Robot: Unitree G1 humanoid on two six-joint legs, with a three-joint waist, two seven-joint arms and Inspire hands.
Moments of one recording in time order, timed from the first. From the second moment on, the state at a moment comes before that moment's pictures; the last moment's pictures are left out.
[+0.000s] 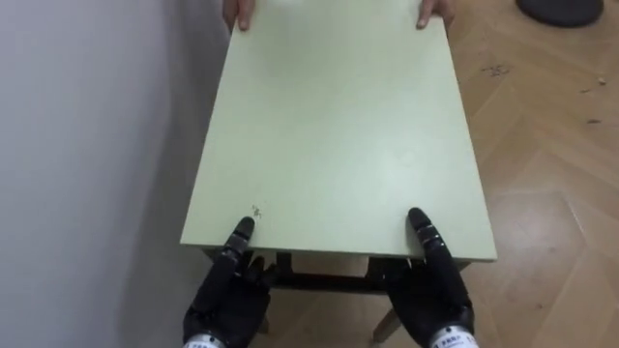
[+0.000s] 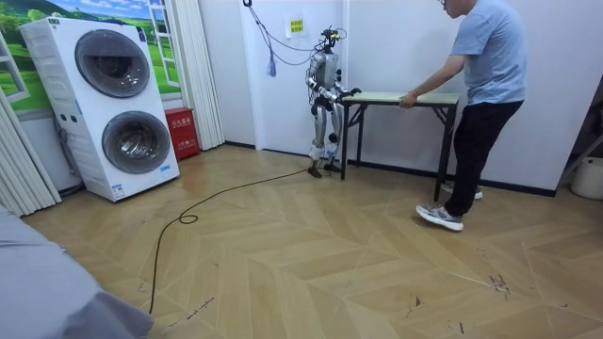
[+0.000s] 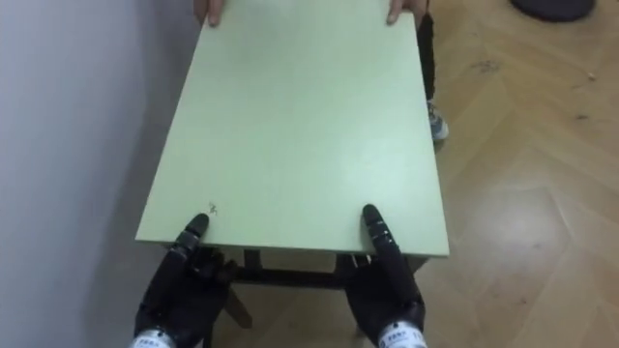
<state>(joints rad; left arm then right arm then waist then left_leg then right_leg) 0.37 0.24 -0.36 0.01 -1.43 -0.08 0.02 0.33 -0.27 0.41 0.05 1.52 -0.20 0.05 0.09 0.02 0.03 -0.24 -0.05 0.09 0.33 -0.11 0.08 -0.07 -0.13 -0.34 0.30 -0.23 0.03</state>
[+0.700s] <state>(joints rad) 0.38 0.24 -0.36 0.02 -1.40 -0.08 0.02 0.34 -0.26 0.37 0.06 1.49 -0.15 0.05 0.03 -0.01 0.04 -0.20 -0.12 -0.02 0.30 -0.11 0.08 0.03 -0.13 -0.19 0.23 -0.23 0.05</state>
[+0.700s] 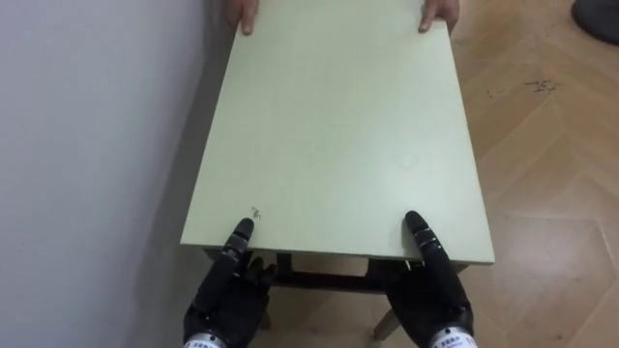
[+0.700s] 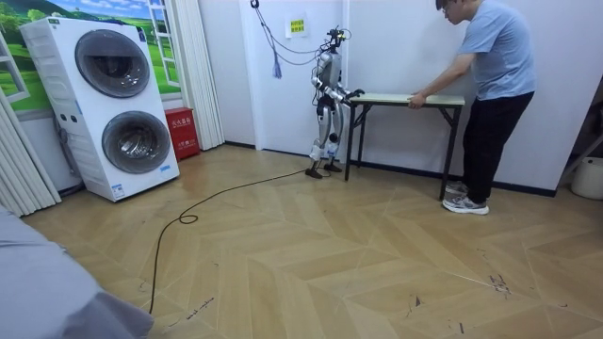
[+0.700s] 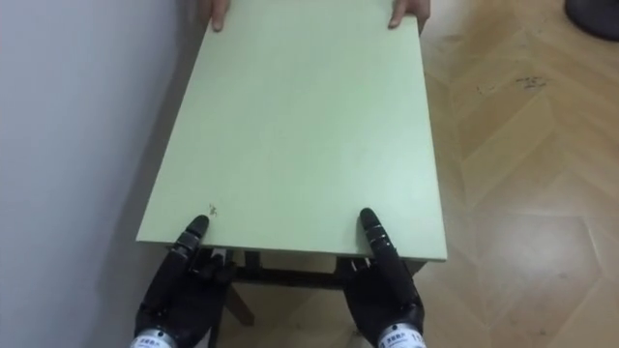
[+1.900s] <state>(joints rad) 0.34 0.23 -0.36 0.28 -1.32 -0.07 -0.13 0.31 -0.23 0.35 0.27 1.47 -0.10 0.14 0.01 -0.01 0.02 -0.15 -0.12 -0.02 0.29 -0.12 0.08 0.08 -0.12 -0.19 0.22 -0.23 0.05</state>
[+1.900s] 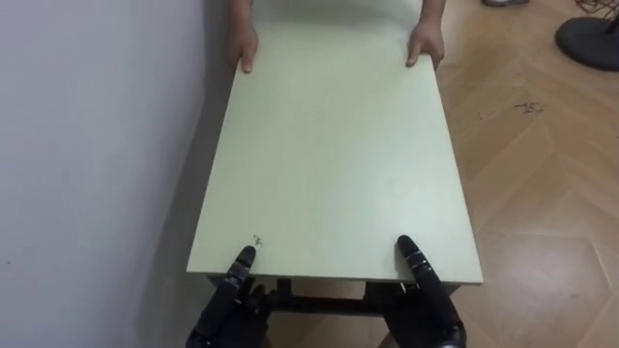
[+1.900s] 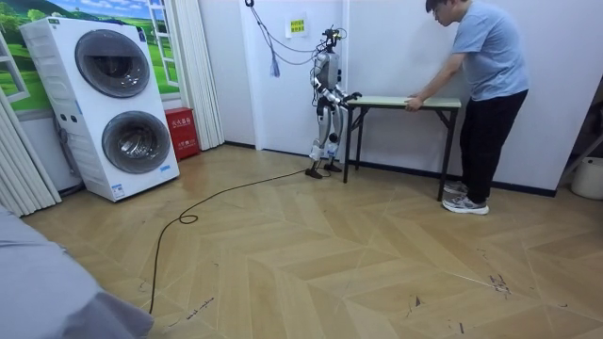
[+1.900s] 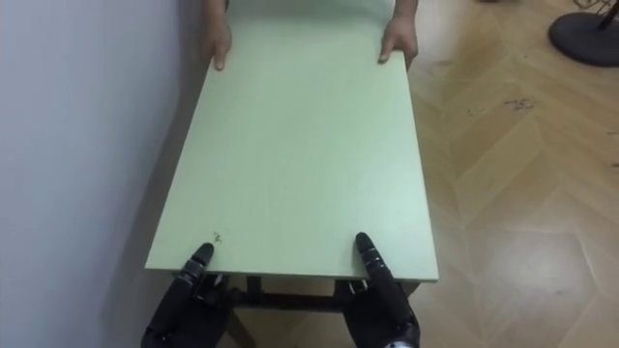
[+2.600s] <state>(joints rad) 0.29 0.23 -0.37 0.29 -1.12 0.01 -0.22 0.32 -0.27 0.35 0.27 1.21 -0.01 0.38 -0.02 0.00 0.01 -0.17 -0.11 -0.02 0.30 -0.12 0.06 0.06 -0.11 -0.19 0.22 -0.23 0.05</state>
